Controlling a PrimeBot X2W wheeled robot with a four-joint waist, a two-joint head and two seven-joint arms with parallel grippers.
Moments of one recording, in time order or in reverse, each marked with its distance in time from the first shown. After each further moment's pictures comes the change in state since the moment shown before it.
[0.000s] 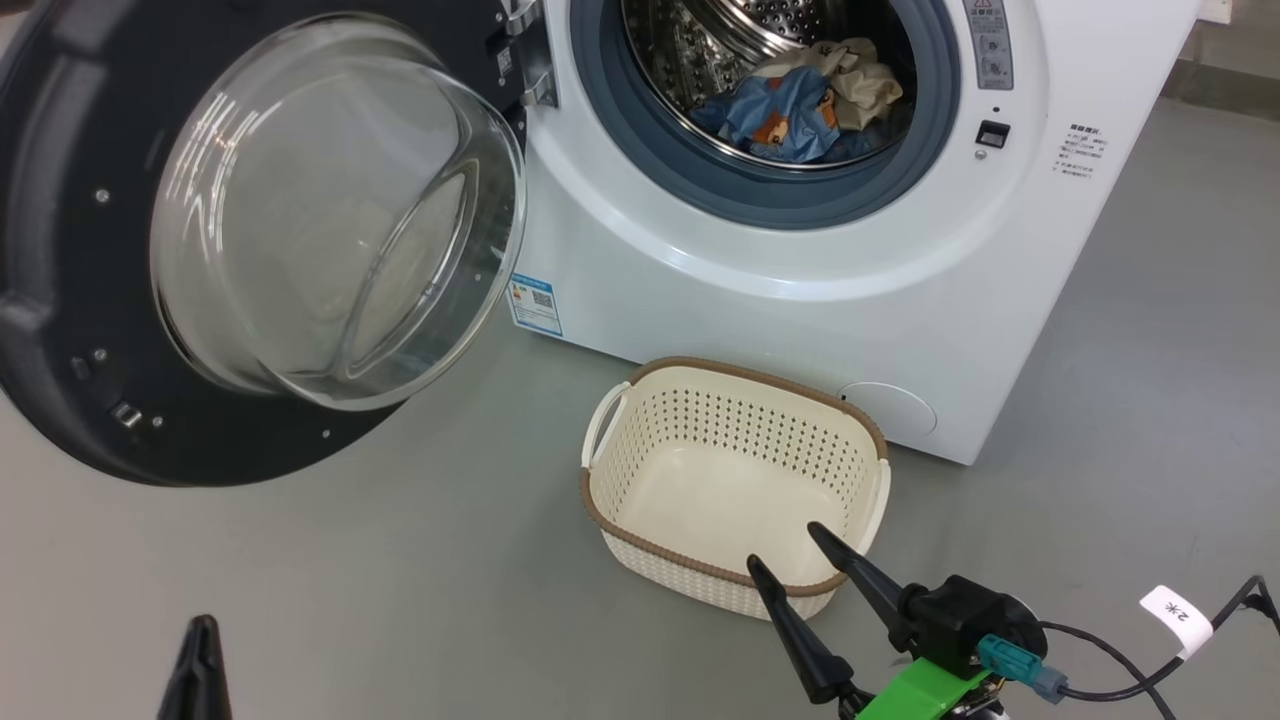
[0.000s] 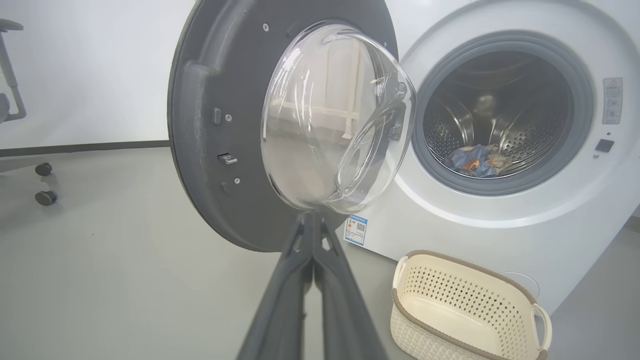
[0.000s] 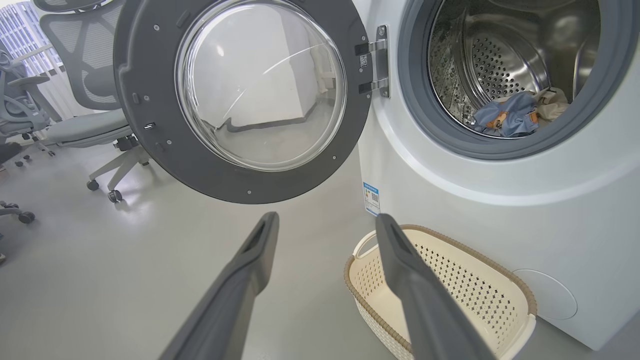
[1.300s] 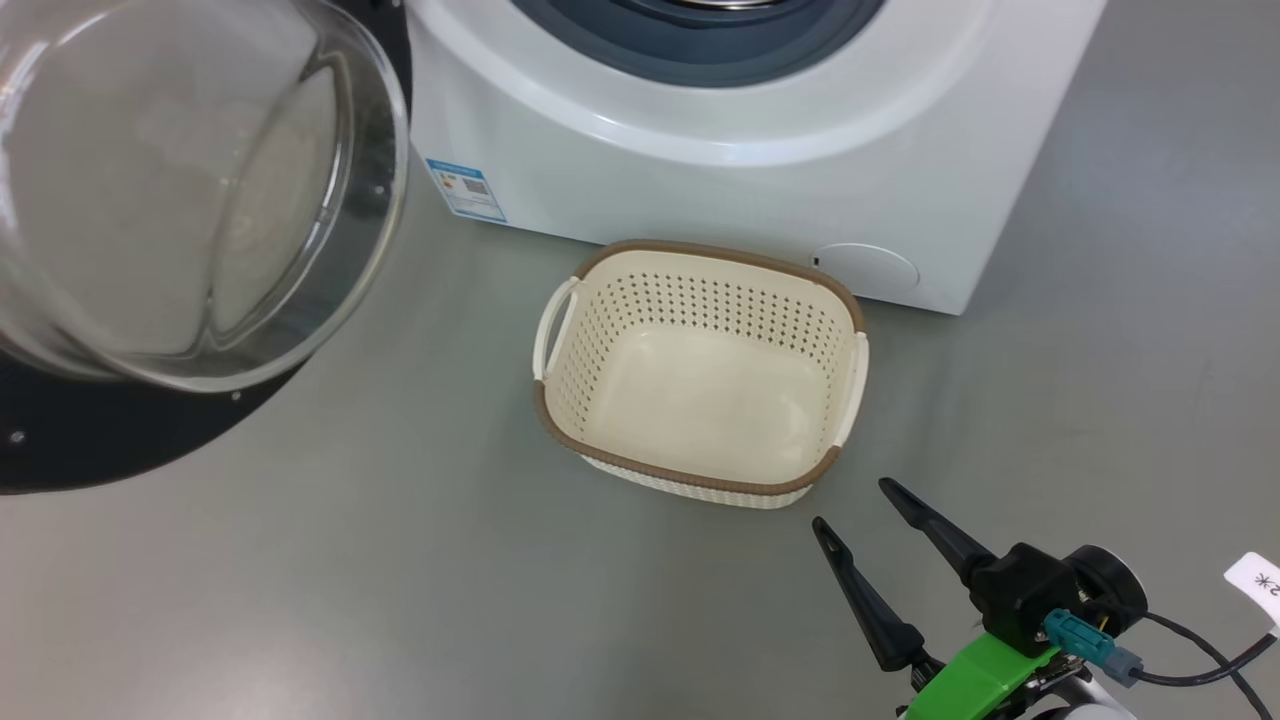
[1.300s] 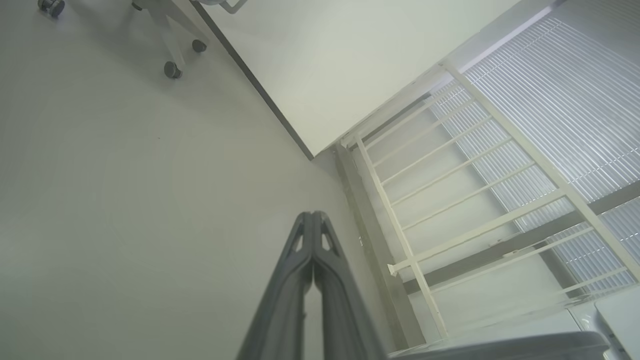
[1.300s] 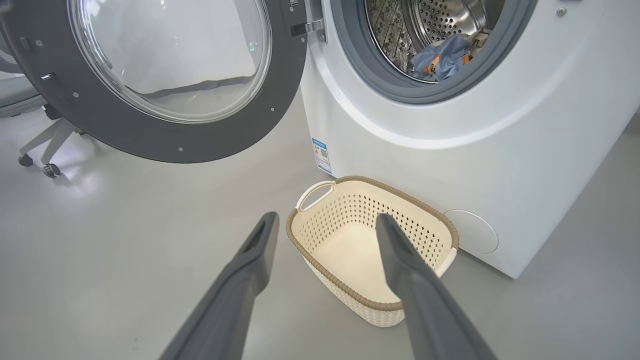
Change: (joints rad) left arm -0.887 0.444 0.641 0.839 -0.743 -0.045 0.370; right arm 0.065 -0.082 -0.102 -0.273 -0.116 0.000 0.178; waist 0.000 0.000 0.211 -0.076
